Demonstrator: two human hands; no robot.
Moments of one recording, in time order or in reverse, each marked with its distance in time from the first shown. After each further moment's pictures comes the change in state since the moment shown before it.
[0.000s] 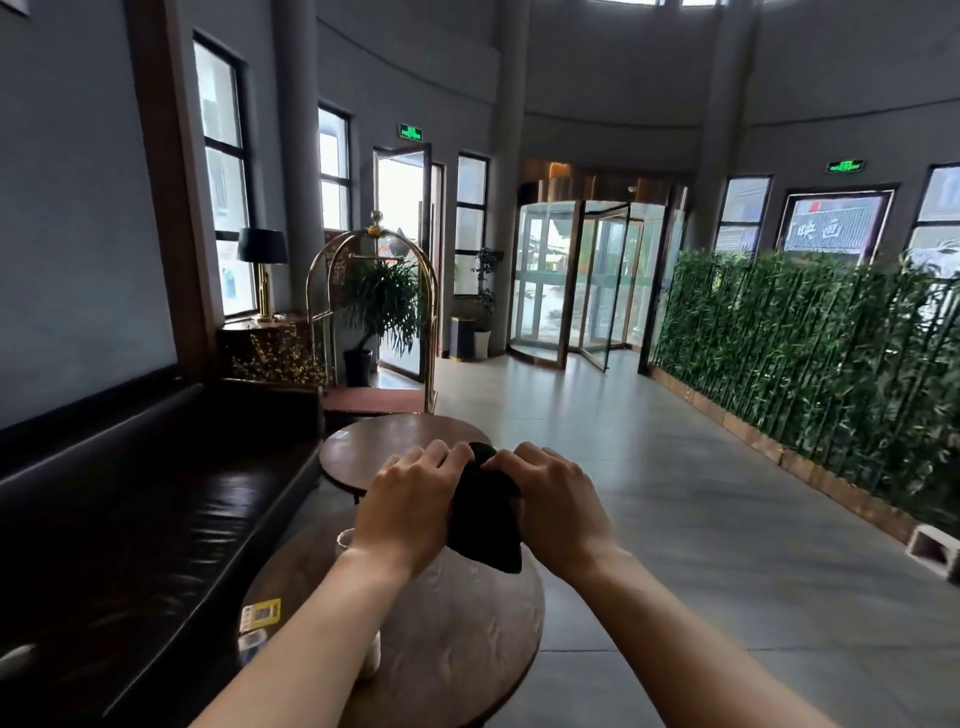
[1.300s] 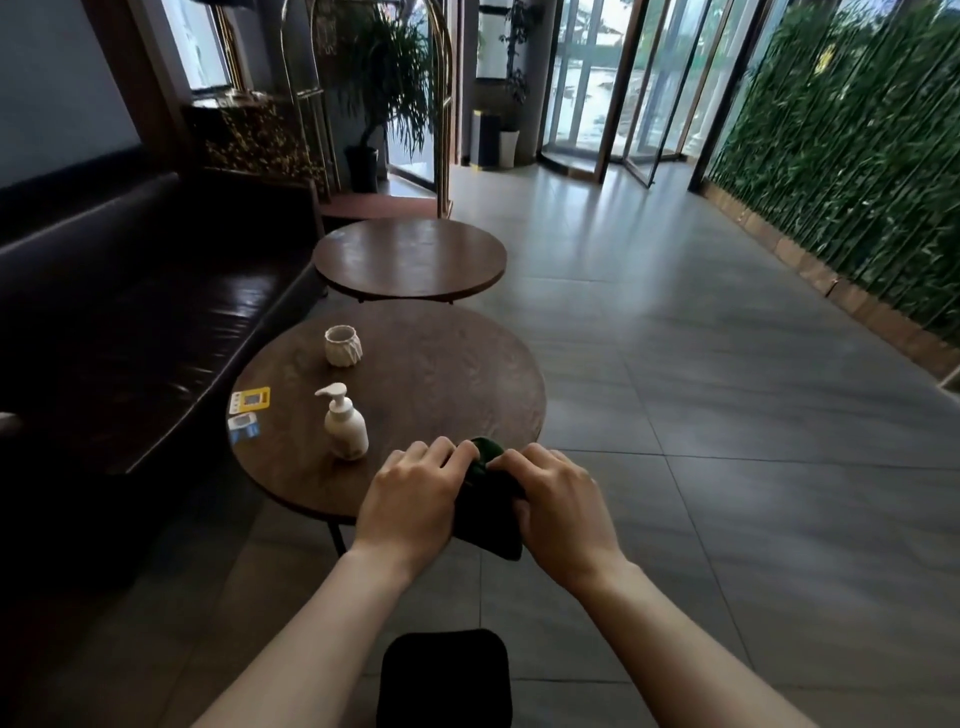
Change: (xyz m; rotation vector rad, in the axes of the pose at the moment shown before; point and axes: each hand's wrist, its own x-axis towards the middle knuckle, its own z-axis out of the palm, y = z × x) left_hand -0.144 0.048 0.239 -0.080 -0.397 -0.111; right_hand -0.181 0.093 0.204 0.147 -0.344 0.204
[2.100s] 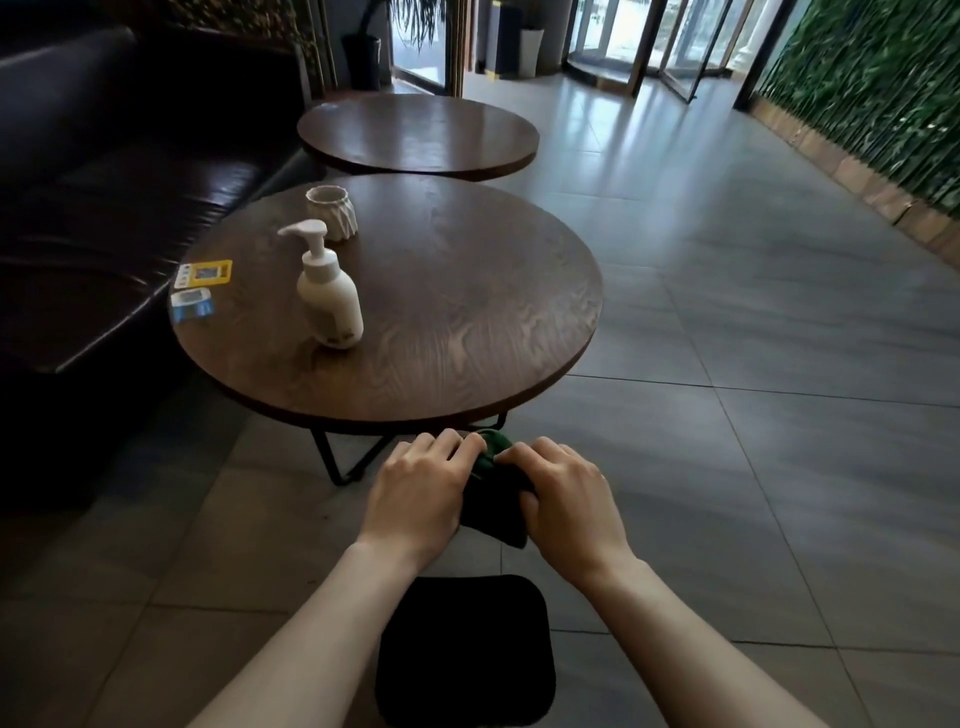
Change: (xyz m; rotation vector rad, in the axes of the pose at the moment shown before) left_hand -0.037 -0.092 0.289 -0.054 -0.094 -0.018; right_hand -0.020 0.087 0.286 0.058 -0.075 0.045
